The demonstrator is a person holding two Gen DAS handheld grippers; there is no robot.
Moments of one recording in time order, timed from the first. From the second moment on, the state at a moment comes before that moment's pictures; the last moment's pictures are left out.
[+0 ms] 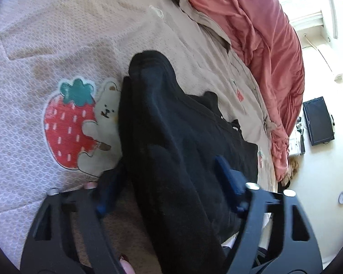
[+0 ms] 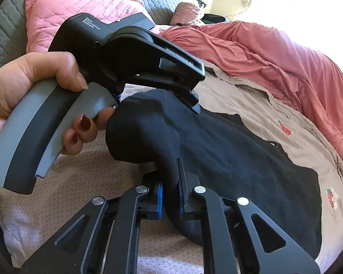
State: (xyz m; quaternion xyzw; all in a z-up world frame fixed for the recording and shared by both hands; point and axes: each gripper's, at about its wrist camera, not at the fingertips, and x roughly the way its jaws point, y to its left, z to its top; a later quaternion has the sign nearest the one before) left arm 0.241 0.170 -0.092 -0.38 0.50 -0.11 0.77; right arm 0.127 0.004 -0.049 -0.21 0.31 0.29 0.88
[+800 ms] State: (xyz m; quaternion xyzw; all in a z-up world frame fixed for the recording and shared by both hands) left arm 0.219 0.109 -0.026 -0.35 0.45 -0.11 0.82; right arm 0.118 -0.055 -0.012 -0.17 0.29 0.27 0.90
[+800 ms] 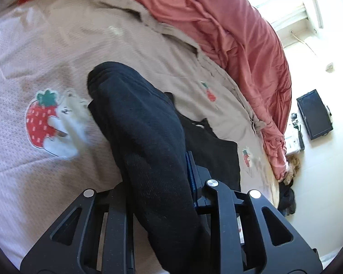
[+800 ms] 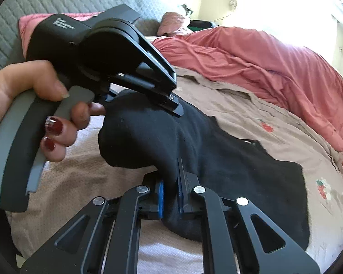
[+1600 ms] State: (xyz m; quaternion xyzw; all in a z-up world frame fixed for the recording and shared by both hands) left arm 0.292 -0.113 0.013 -0.16 0.54 -0.12 0.82; right arm 0.155 -0.245 0.005 0.05 0.35 0.18 0.92
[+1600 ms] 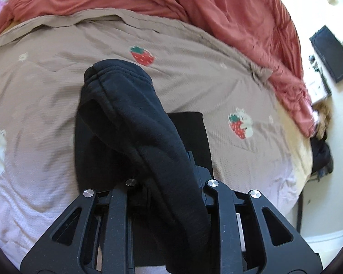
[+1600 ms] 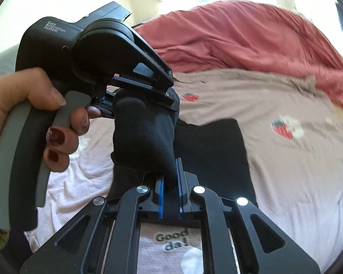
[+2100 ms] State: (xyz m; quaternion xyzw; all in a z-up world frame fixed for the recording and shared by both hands) left arm 0.276 -0.138 0.014 -0.13 0.52 -0.11 0.84; right arm 0.175 -0.312 -0.061 0.26 0.47 0.12 0.83
